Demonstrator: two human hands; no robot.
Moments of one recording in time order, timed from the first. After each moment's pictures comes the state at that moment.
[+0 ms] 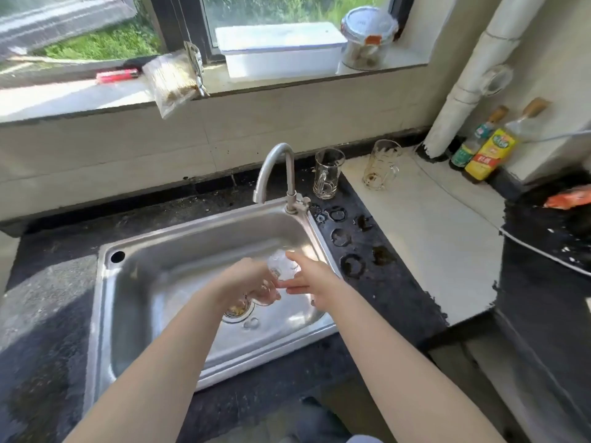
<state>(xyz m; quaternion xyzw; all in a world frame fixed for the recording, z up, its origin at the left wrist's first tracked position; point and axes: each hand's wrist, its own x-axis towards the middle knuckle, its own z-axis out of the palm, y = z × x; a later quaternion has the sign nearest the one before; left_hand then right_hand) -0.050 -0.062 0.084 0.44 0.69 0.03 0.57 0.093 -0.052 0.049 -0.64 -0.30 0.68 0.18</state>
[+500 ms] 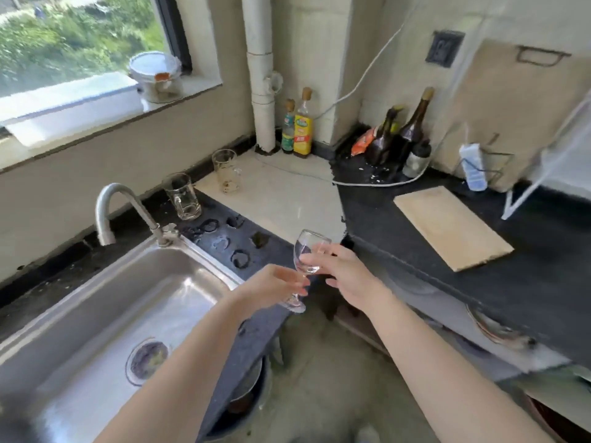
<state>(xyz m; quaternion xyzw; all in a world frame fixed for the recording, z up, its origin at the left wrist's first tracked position) 0.116 -0.150 0.101 0.70 0.40 -0.03 0.59 0.255 -0.235 0.111 -0.64 -0.25 0.52 0.50</state>
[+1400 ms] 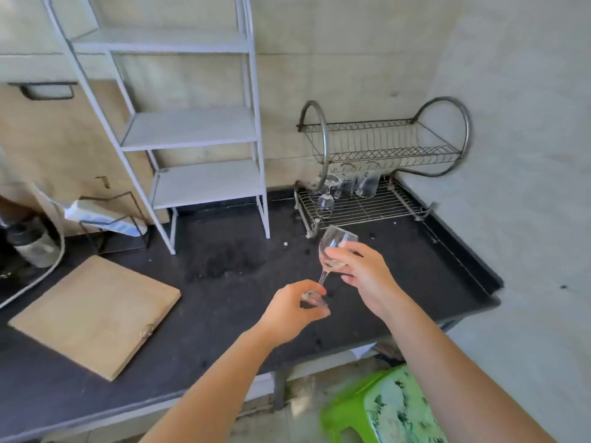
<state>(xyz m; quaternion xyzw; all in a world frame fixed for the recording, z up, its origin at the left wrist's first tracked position) 0.671 -0.588 0.081 0.84 -0.04 -0.15 0.51 0.720 -0.747 0.125 -0.71 0.11 0.13 0.68</state>
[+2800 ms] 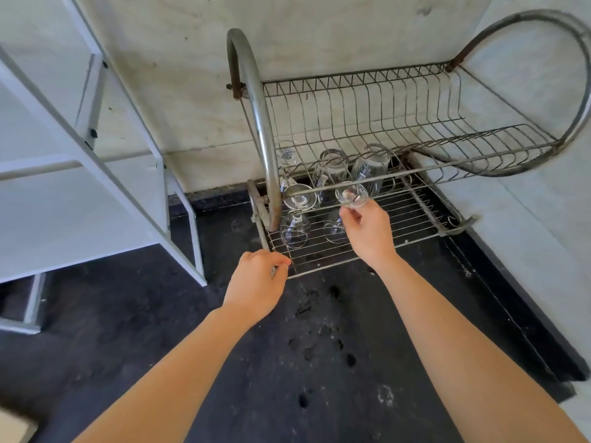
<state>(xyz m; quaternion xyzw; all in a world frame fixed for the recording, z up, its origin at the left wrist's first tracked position) 0.977 -0.628 0.001 0.94 0.01 -0.08 0.33 1.064 -0.827 -0.004 -0.93 -0.02 -0.09 0.36</state>
